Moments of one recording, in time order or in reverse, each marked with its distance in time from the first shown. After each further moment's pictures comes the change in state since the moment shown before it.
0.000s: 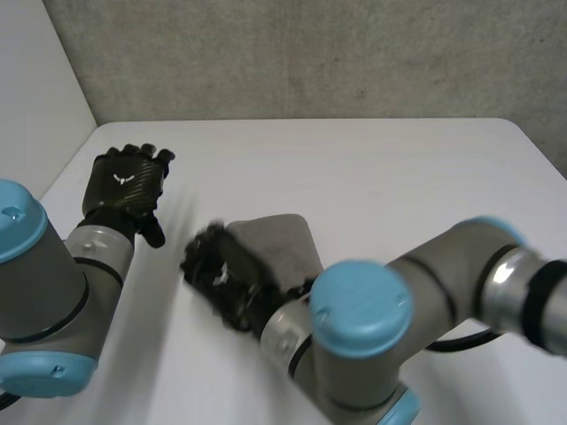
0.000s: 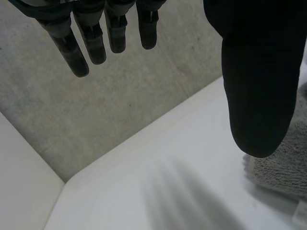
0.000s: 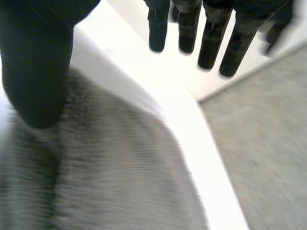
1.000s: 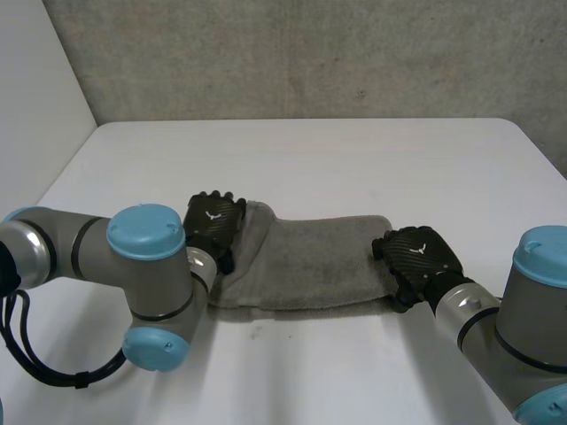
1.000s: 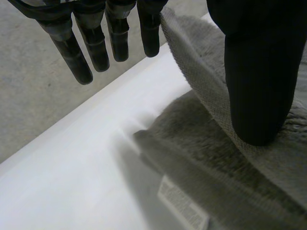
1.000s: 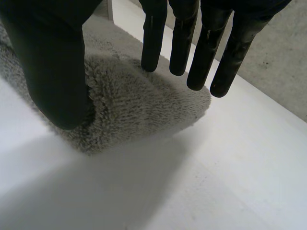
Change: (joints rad) left arm -0.148 -0.495 0.335 -0.007 0.001 0.030; right arm -0.544 -0.268 0.473 0.011 -0.001 0.381; left_hand 0.085 0.091 0.085 0.090 0.091; right_hand 0.202 0.226 0.211 0.215 0.197
